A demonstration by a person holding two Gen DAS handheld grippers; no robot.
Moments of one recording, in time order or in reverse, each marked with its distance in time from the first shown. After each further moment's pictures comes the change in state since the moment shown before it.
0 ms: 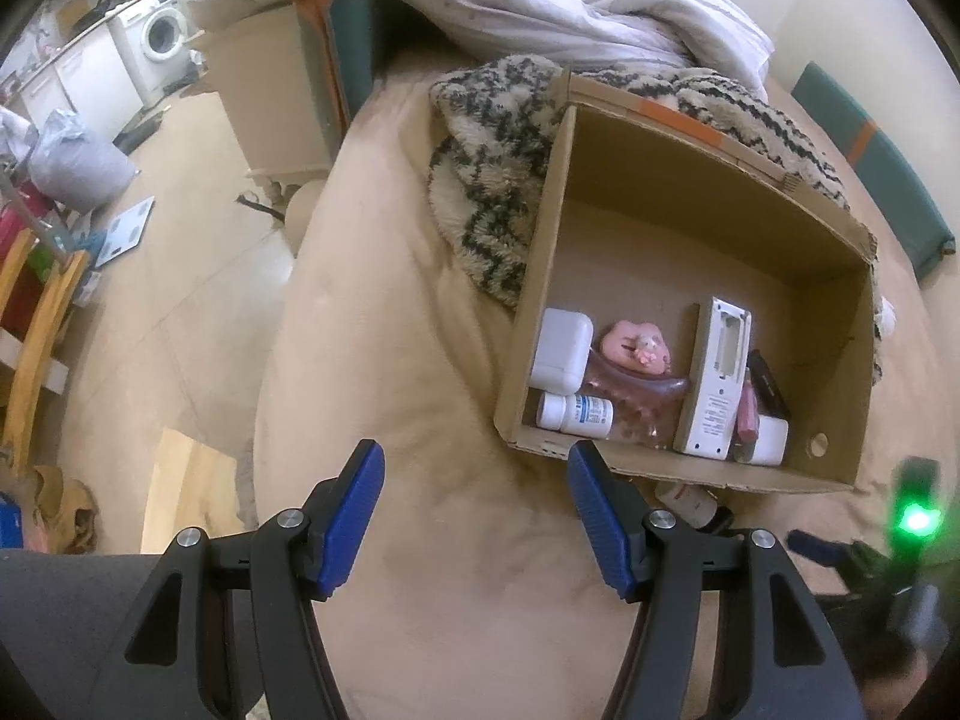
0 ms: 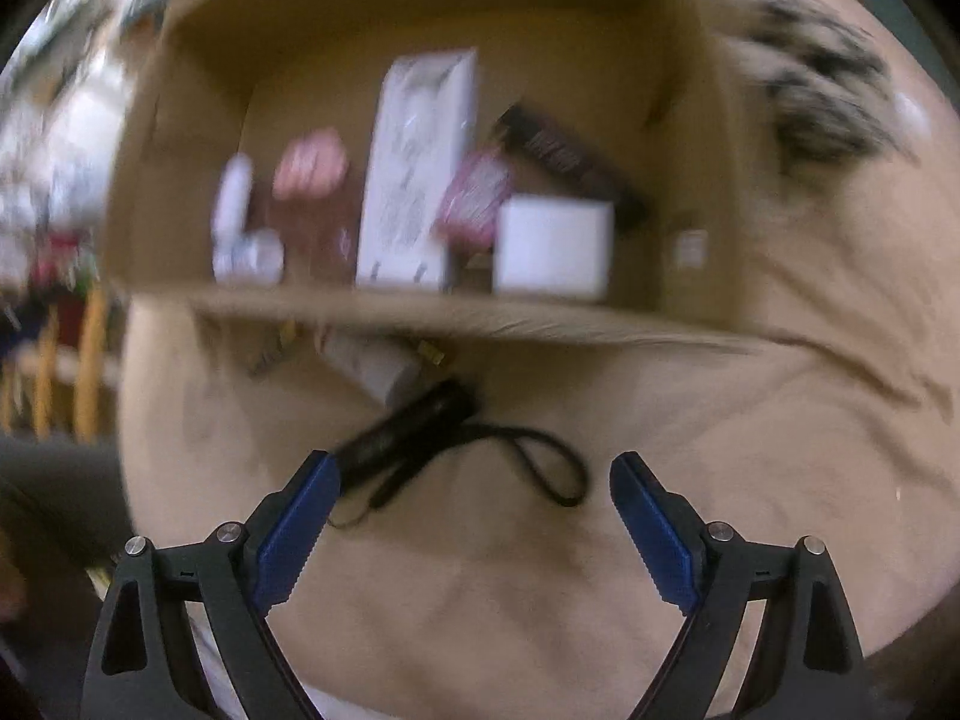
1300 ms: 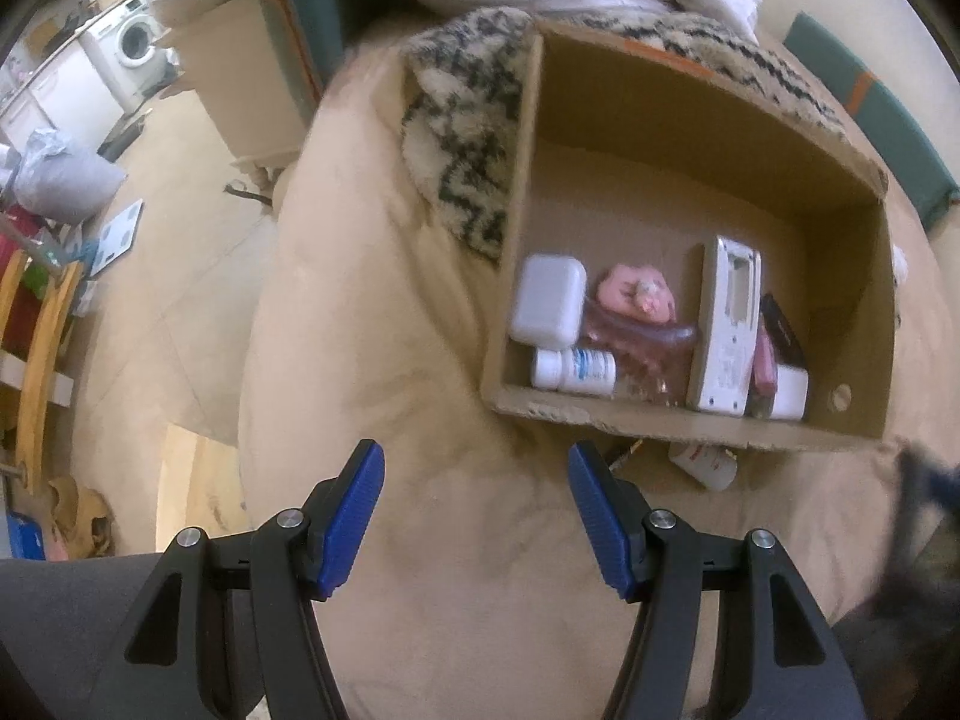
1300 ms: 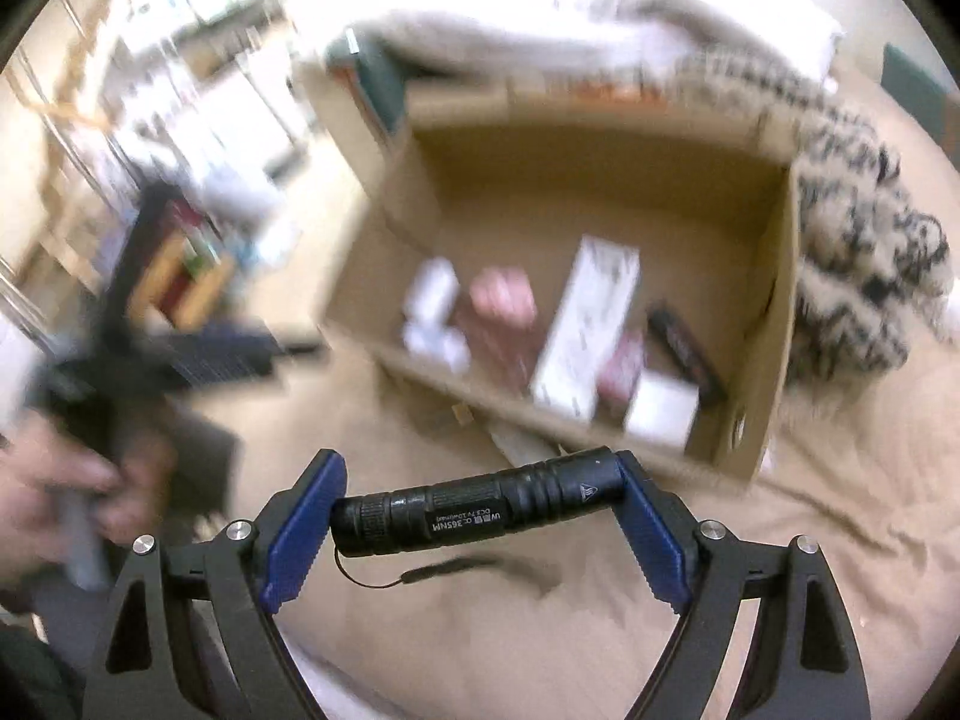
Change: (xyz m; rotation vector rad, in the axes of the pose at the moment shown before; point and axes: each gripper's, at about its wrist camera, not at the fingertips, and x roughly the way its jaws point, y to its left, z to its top) left arm 0.026 -0.018 -0.012 0.091 0.085 0.025; right arm -0.137 0.020 -0.011 -0.138 -0.436 0.248
